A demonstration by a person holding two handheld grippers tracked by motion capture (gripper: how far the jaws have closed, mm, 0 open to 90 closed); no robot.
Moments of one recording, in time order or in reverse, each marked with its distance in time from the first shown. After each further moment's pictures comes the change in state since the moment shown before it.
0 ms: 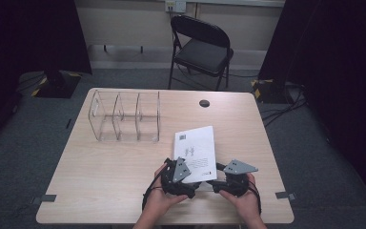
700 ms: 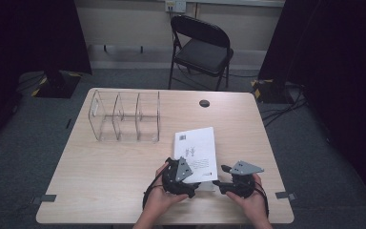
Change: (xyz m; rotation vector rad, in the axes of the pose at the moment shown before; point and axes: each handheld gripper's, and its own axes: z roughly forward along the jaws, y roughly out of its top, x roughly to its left) left arm 0.001 0.005 0.002 0.080 0.016 0.061; right arm -0.012 -0.011 -0.011 0.051 -0.023 0.006
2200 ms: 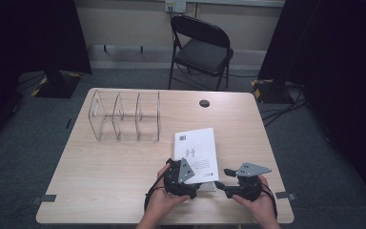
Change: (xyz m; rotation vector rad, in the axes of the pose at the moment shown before) left arm -0.006 0.000 0.003 0.007 0.027 0.002; right arm -0.004 0.001 -0.024 0.016 0.075 0.024
